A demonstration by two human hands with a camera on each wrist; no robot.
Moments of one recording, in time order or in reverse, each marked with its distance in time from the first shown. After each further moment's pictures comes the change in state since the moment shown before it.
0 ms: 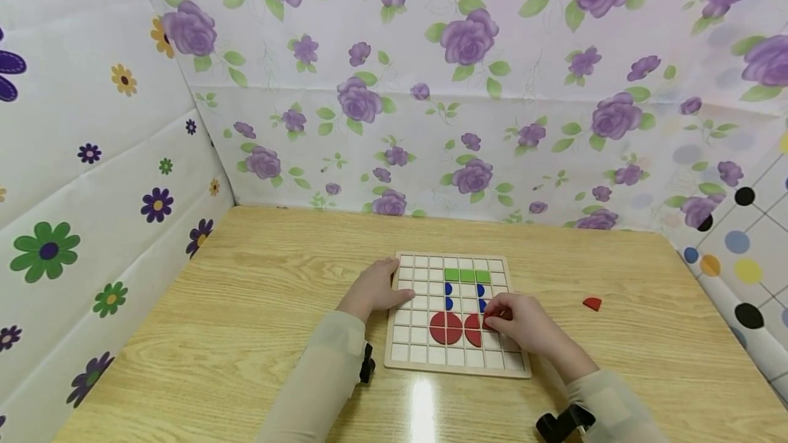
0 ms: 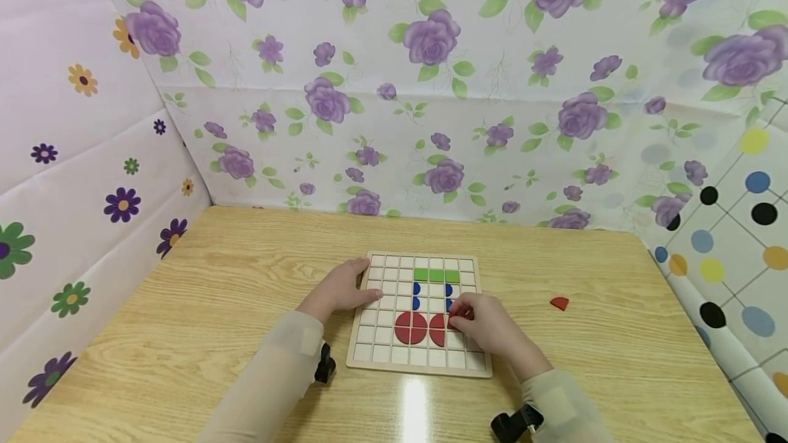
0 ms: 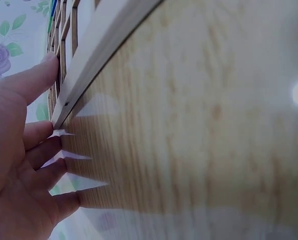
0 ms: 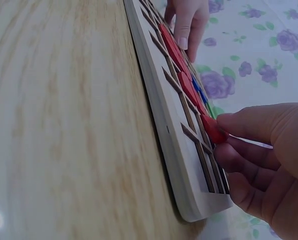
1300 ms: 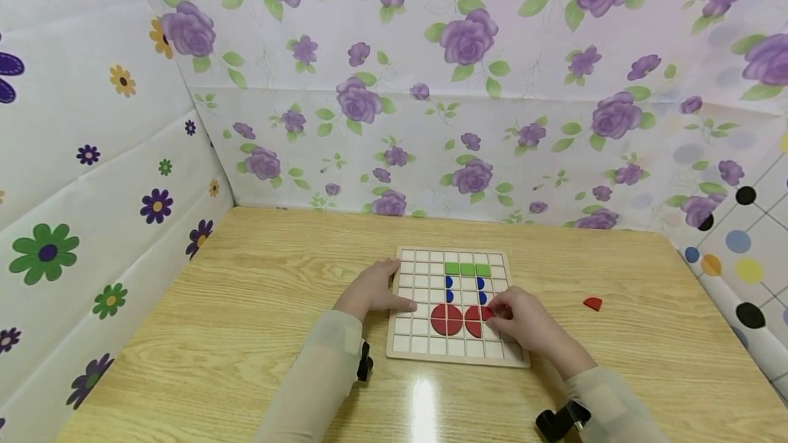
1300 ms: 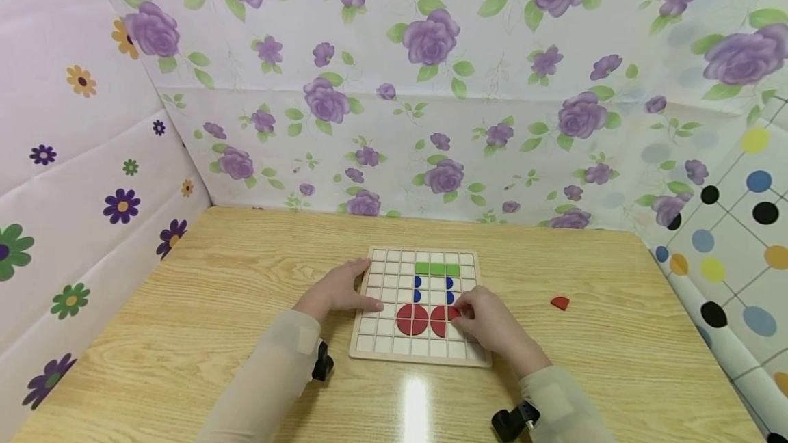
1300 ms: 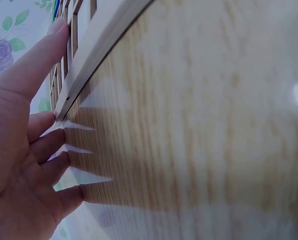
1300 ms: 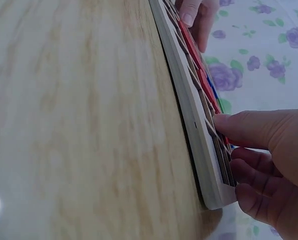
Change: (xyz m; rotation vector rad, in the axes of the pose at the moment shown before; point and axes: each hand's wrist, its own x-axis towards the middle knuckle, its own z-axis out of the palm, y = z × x) left_hand -0.005 -0.001 -0.007 -0.046 -0.073 0.005; right_hand 0.005 0.004 -0.001 -0.099 0.012 0.036
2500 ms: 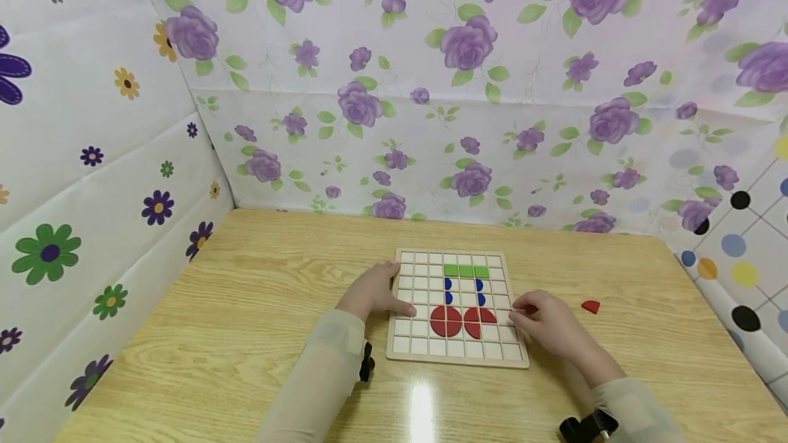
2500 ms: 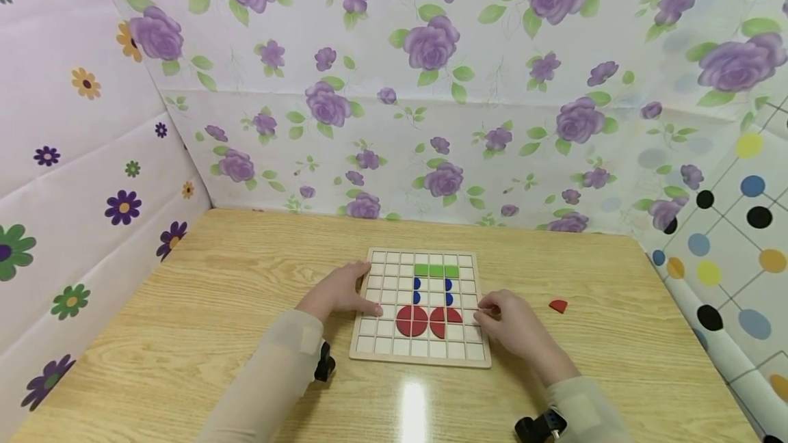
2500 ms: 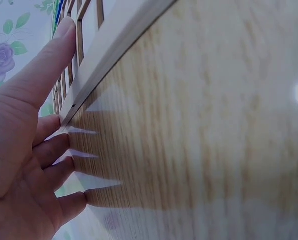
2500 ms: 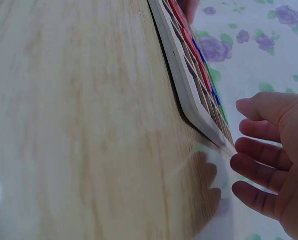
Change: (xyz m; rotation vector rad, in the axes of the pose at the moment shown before) left_hand 0.003 0.001 0.002 0.024 -0.001 -0.016; right_hand -0.017 0.029 -0.019 -0.020 0.127 -0.026
